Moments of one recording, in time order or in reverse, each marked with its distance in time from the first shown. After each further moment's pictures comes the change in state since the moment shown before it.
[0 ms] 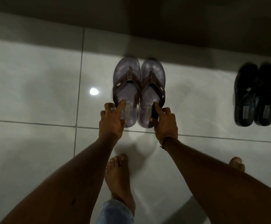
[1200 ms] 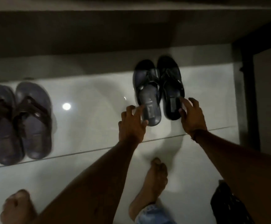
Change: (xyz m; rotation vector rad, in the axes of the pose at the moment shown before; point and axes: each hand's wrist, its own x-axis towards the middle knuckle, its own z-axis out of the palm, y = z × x) left_hand -0.021 0.403 0.251 0.035 -0.136 0.274; right_hand 0.063 0.426 -0.276 0.035 0.201 0.182
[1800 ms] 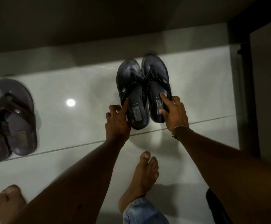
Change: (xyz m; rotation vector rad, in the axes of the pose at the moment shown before) left_hand -0.001 -0.007 0.038 0.068 0.018 -0.093; right_hand -0.007 0.017 0.032 0.043 -0.090 -0.054
